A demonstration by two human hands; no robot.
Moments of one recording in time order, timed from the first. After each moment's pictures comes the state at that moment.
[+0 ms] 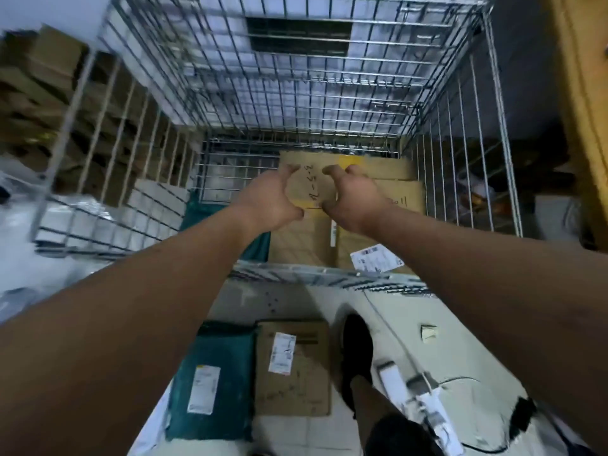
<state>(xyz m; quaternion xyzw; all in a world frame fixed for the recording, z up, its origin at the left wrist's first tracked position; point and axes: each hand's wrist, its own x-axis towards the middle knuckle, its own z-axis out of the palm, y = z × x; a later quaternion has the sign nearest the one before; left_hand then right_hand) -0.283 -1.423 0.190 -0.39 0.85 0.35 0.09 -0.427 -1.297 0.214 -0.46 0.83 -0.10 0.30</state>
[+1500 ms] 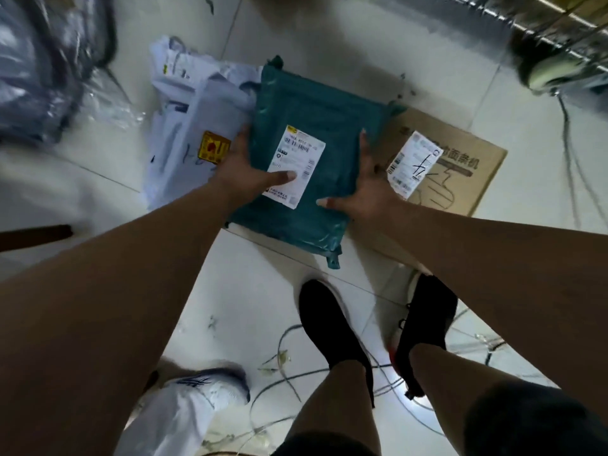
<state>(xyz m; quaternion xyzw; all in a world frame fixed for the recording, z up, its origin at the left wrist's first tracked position) 0.250 -1.251 -0.246 -0.64 0.58 0.50 0.04 0.022 -1.140 -0.252 -0.39 0.73 -0.14 0.55</state>
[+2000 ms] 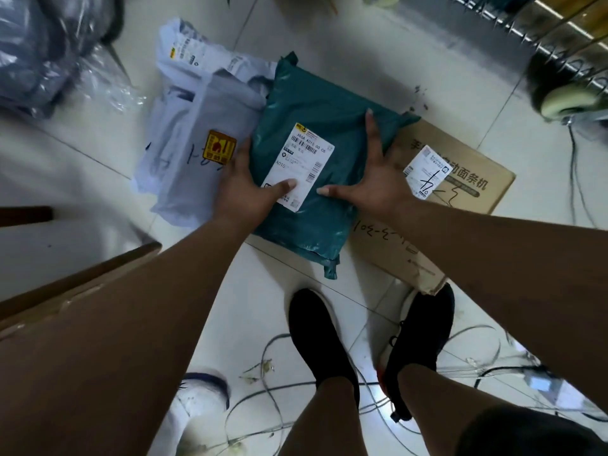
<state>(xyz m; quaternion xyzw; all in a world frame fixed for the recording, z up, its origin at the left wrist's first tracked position) 0.256 -1.208 -0.269 -0.70 0.57 0.42 -0.05 0.013 -1.172 -0.258 -0.45 0.75 -0.10 0.48</state>
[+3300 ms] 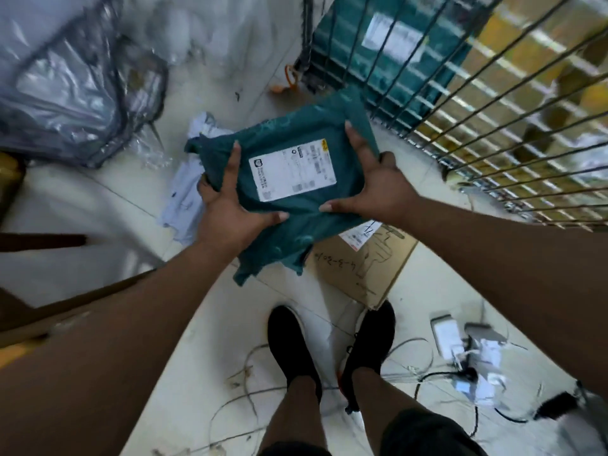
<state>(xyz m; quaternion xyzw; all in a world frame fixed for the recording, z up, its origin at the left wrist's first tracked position) 0.214 -1.222 -0.041 -0.69 0.56 0.44 -0.12 -0.059 -1.219 -0.032 -0.55 0.71 -0.04 0.43</state>
